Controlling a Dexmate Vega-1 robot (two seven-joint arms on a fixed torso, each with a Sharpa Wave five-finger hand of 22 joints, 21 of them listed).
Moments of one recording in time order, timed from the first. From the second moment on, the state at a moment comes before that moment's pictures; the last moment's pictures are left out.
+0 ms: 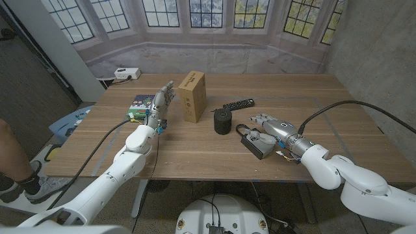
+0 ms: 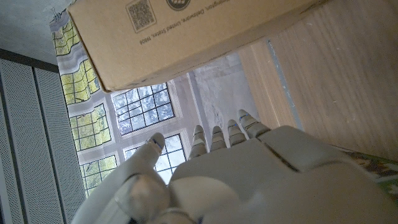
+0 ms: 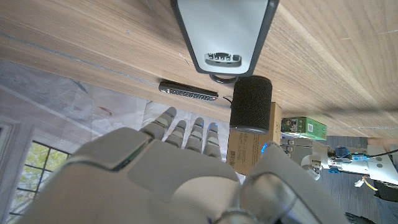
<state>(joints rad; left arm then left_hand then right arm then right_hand) 0.93 0.53 0.36 -1.37 -0.55 -0.42 0.05 0.16 0.15 0.66 0.10 0.17 0.06 -0.04 0.19 0.18 -0.03 0.04 0.21 0.19 -0.02 0.08 0.18 0.17 0.08 0.04 0.19 0.17 -1.36 -1.18 -0.43 -2.34 -0.51 -0.44 -0.13 0.18 0.10 0.16 0.10 0.19 0.06 -0.10 0.18 0.18 0.10 -0.08 0.20 0.18 -0.10 -0.04 0.19 0.19 0.04 -0.04 0.19 0.17</state>
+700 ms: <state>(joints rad) 0.94 0.53 0.36 -1.38 -0.54 -0.41 0.06 0.16 0.15 0.66 0.10 0.17 0.03 -0.05 0.18 0.18 -0.03 0.04 0.21 0.19 -0.02 0.08 0.18 0.17 0.08 0.04 0.19 0.17 -1.40 -1.18 -0.41 -2.32 -0.47 -0.37 -0.17 0.21 0.12 0.20 0.05 0.20 -0.08 -0.18 0.17 0.18 0.18 -0.09 0.20 0.18 -0.07 -0.04 0.19 0.18 0.09 -0.04 0.19 0.17</state>
